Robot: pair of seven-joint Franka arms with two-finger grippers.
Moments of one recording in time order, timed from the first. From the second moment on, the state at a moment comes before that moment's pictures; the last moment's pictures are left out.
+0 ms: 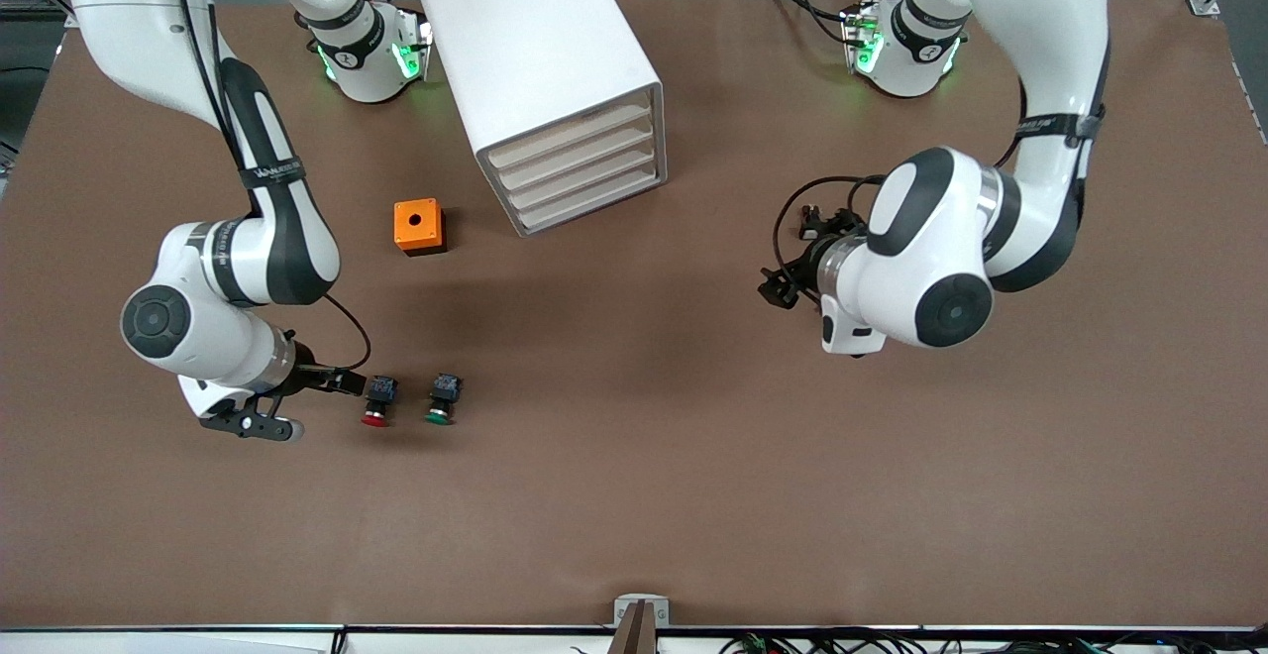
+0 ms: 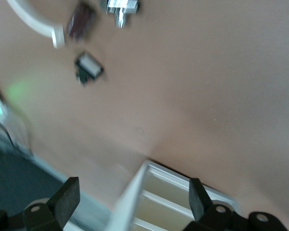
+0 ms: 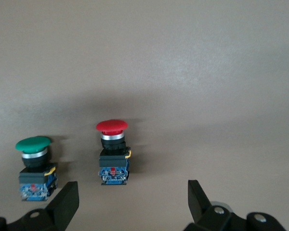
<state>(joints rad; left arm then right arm) -0.40 0.57 -0.01 -1.39 -0.44 1.48 -1.29 0.21 0.54 -0.12 -1.73 0.10 2.25 0.24</state>
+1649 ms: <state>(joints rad) -0.51 0.92 -0.18 -1.32 -0.93 1.45 -2.21 0.26 0.67 -0.12 -1.77 0.10 2.41 0.37</state>
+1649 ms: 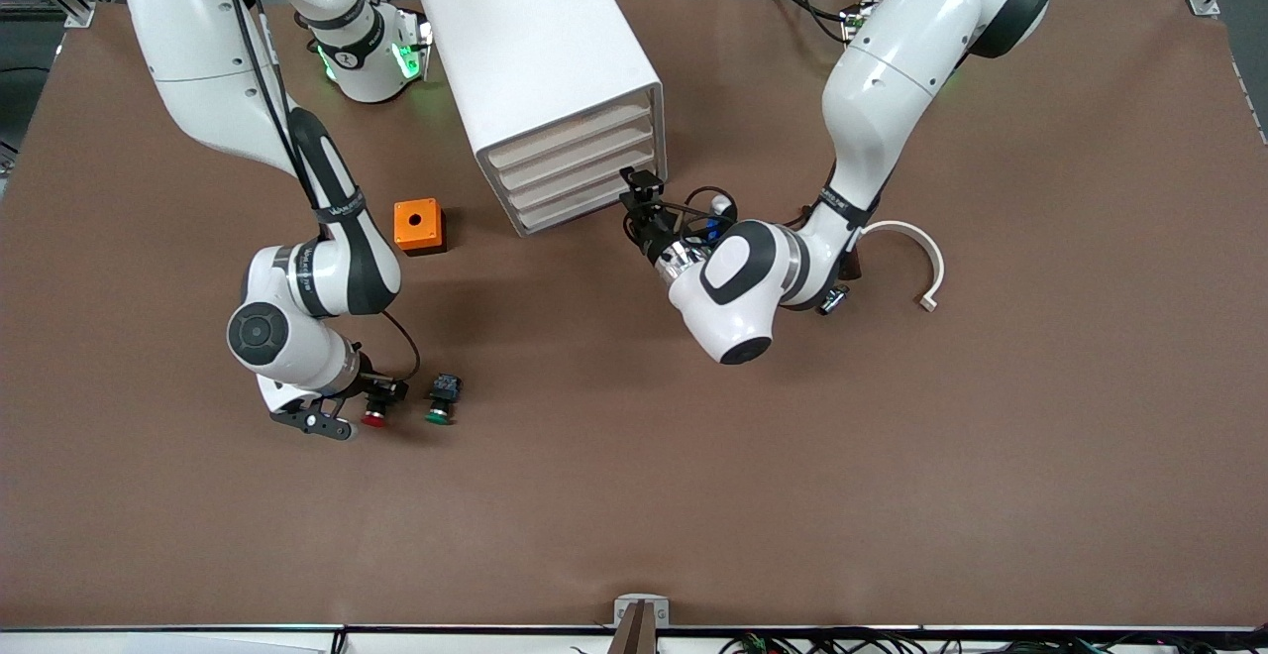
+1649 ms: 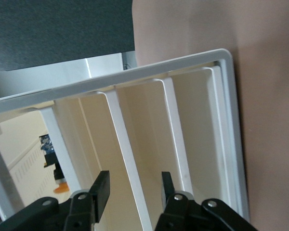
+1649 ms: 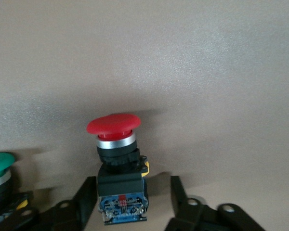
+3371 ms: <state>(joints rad) -0.61 0.96 -0.22 -1.36 -0.96 1.40 -2.26 0.32 0.40 -0.12 -1.71 0.15 2.03 0.62</state>
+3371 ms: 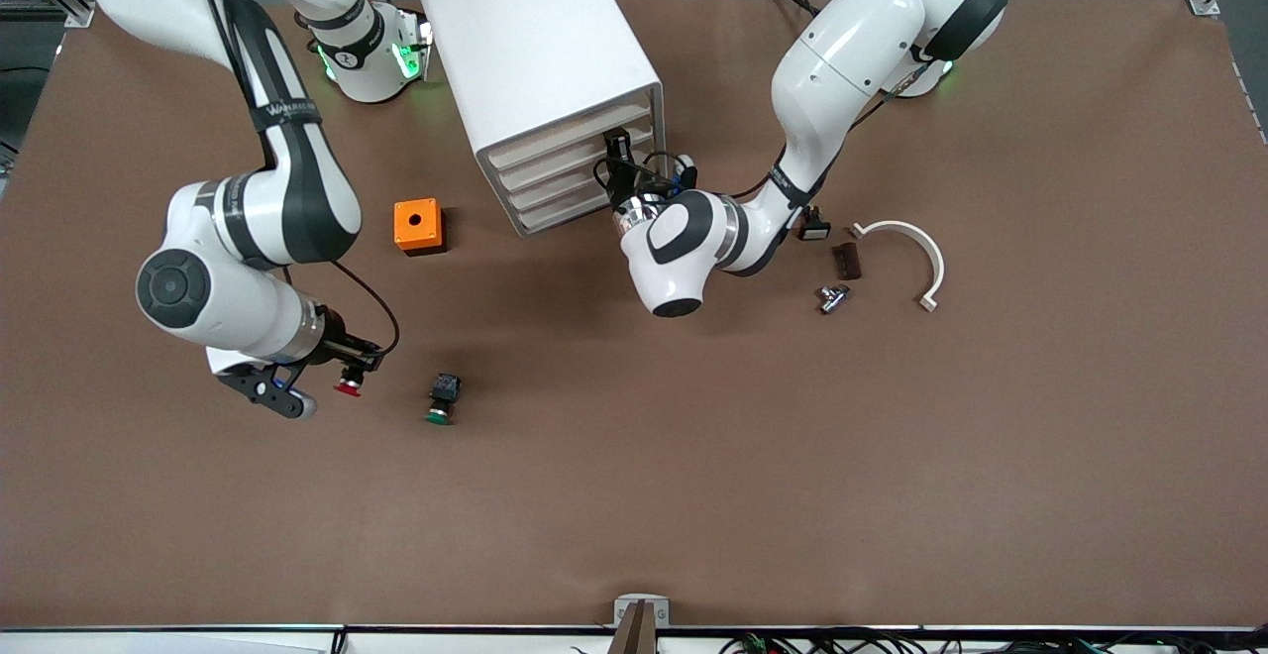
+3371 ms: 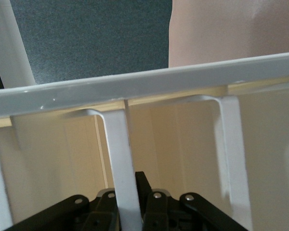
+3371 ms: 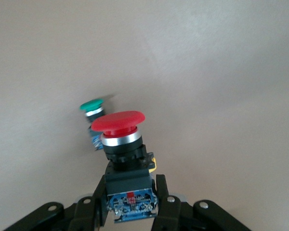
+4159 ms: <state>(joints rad) -0.47 0.97 -0.21 -1.36 -0.98 1.40 -2.28 0.50 0.32 -0.12 -1.71 0.18 1.99 0.96</state>
